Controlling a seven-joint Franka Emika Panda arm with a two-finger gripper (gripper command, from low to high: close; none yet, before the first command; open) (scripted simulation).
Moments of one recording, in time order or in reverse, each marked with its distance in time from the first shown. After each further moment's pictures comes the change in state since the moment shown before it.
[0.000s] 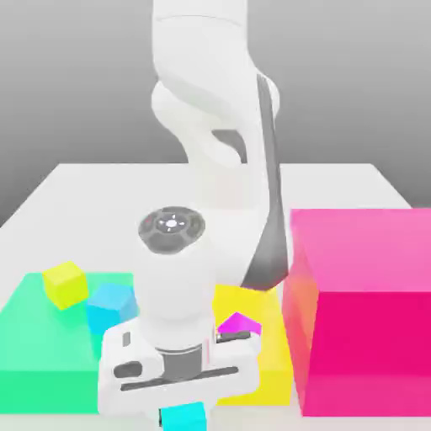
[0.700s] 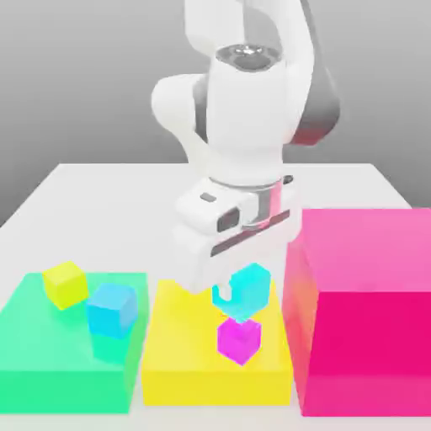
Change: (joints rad) arm 0.122 -0.423 0.041 -0.279 -0.065 -0.143 -0.343
